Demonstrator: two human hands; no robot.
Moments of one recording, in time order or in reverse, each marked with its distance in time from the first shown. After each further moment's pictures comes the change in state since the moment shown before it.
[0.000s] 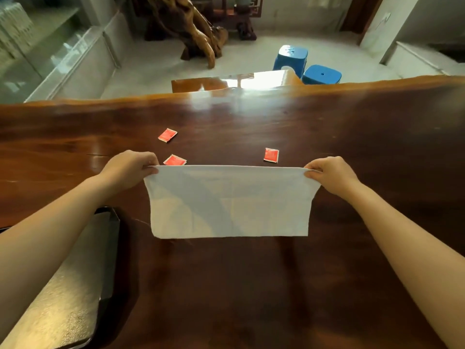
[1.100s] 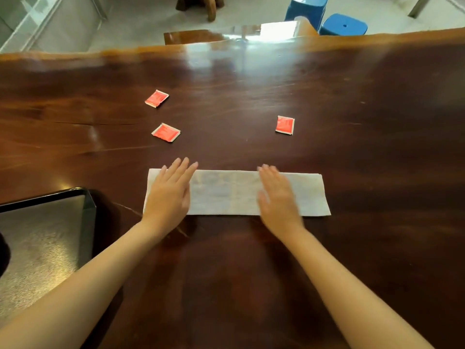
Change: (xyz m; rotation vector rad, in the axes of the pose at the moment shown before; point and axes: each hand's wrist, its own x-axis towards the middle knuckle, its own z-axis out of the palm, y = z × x) left_hand -0.015 0.045 0.157 -0.013 0.180 0.027; right_hand -0.032 -0.061 0.179 0.183 0.127 -0.165
